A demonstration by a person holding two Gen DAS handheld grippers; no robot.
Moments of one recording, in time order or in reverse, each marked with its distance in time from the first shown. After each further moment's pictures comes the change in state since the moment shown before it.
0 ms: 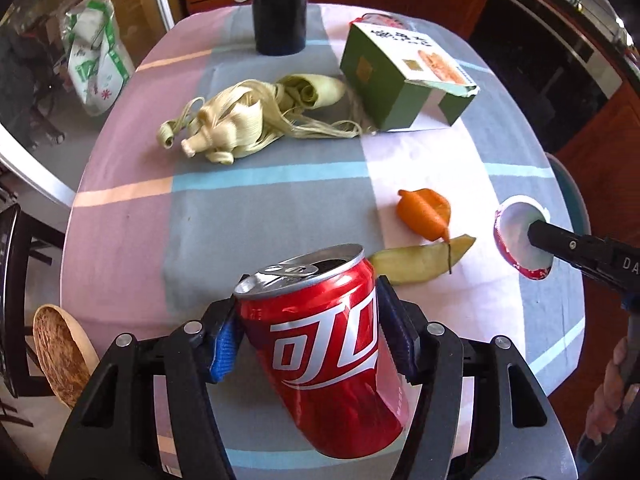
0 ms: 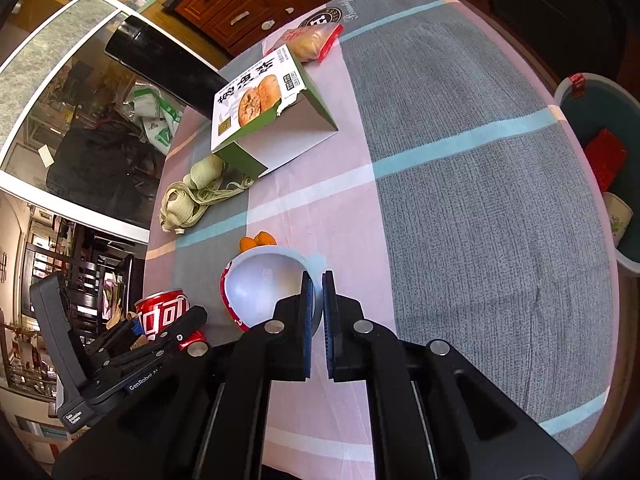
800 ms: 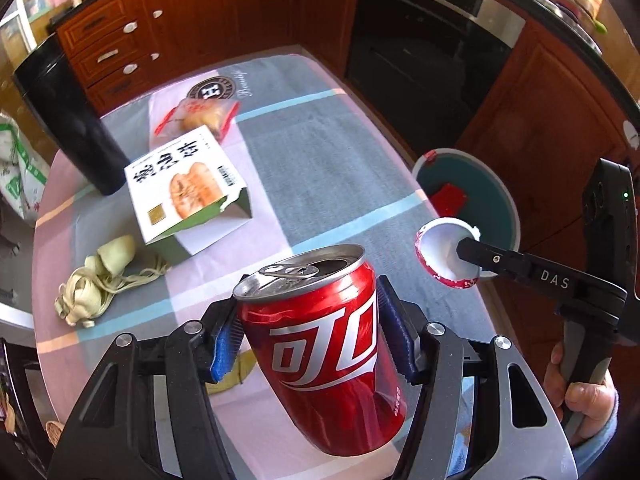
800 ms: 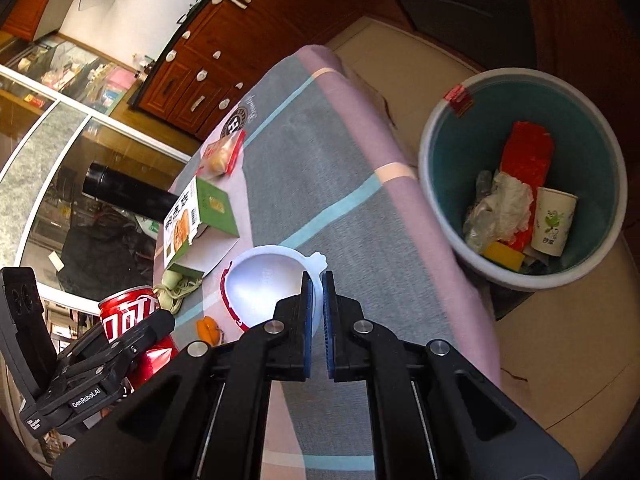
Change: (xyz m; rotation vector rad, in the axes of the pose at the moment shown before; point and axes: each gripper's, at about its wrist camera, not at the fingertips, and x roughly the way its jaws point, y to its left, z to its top) left arm -0.019 -0.176 0.068 0.327 -0.058 -0.132; right arm -0.080 -0.129 0.020 0.250 -0.205 0.028
